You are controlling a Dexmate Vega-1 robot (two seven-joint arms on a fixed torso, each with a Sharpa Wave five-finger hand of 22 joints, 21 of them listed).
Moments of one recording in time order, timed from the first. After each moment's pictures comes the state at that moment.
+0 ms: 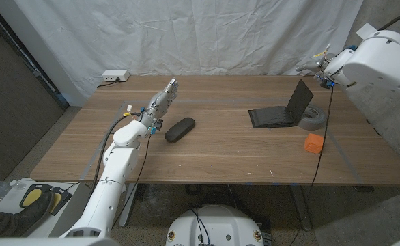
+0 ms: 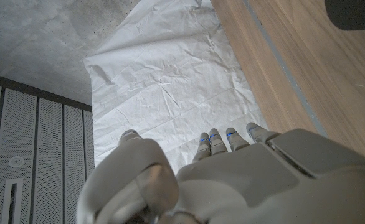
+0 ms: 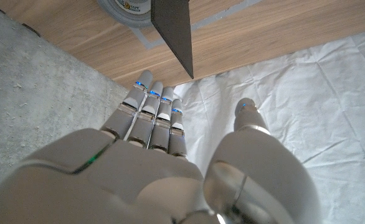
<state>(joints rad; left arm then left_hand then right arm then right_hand) 0.99 0.17 -0.04 -1.57 -0.16 -0.05 -0.38 0.41 0.04 -0.10 0.09 0.33 -0.06 -0.01 0.20 0.18 -0.07 -0.06 0.20 0.18 -0.12 -0.03 0.18 0.17 -0.15 -0.04 0.20 0.17 -0.29 -1.14 -0.65 -2.18 0.79 -1.39 -0.53 0.49 -0.08 0.26 -0.14 0.22 0.41 0.14 0.20 0.19 0.52 0.11 0.25 0.19 0.53 0.04 0.23 0.19 0.47 0.03 0.39 0.18</state>
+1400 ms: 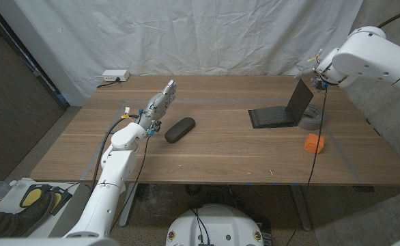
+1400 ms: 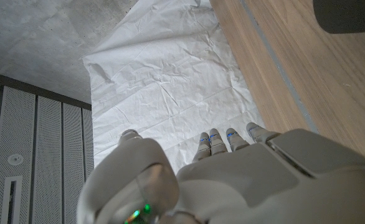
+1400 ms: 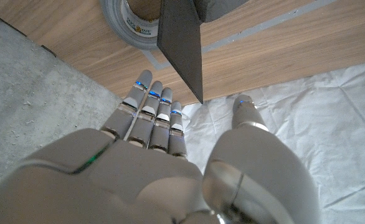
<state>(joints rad) 1.01 0.17 -0.05 -1.58 -0.17 -0.05 -0.38 0.42 0.04 -0.11 0.09 0.33 -0.06 -0.01 0.20 0.18 -0.07 -0.06 0.20 0.18 -0.13 -0.03 0.18 0.17 -0.15 -0.04 0.20 0.17 -0.06 -1.11 -0.93 -2.02 0.89 -1.40 -0.55 0.53 -0.07 0.26 -0.15 0.23 0.38 0.13 0.19 0.19 0.50 0.11 0.24 0.19 0.53 0.04 0.22 0.19 0.47 0.03 0.38 0.19</state>
